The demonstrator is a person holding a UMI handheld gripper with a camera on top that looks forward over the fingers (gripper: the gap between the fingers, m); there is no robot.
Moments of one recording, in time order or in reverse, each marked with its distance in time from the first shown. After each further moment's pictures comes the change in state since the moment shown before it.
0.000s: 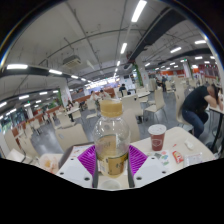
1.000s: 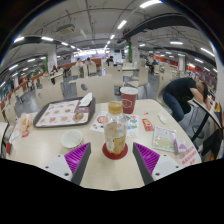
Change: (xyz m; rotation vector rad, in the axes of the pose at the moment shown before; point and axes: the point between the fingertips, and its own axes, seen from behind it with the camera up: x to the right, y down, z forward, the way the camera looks) arm 0.115 0.133 -0.072 -0.321 0.217 -0.158
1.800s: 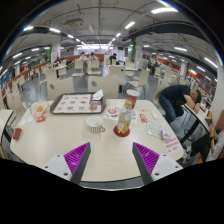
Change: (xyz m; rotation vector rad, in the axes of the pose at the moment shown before) arm -0.054 0.024 -0.173 -0.047 0.045 -0.101
